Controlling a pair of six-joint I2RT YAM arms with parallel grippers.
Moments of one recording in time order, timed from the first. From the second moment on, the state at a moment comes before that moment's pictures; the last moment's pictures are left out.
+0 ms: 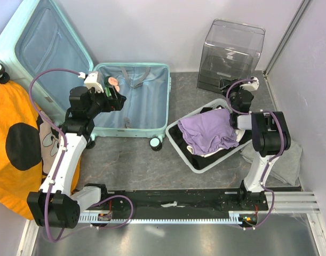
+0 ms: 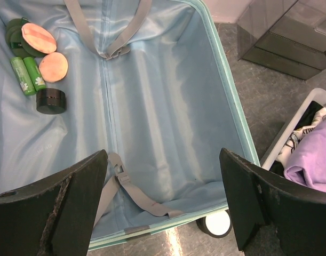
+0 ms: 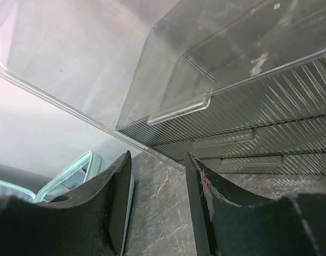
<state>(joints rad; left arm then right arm) -0.06 1.10 1.02 -0.23 0.27 -0.21 0.01 1.94 0.93 1.09 -0.02 0.83</state>
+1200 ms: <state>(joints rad) -0.06 1.12 1.02 -0.23 0.27 -0.21 -0.01 2.09 1.09 1.24 -0.10 0.83</state>
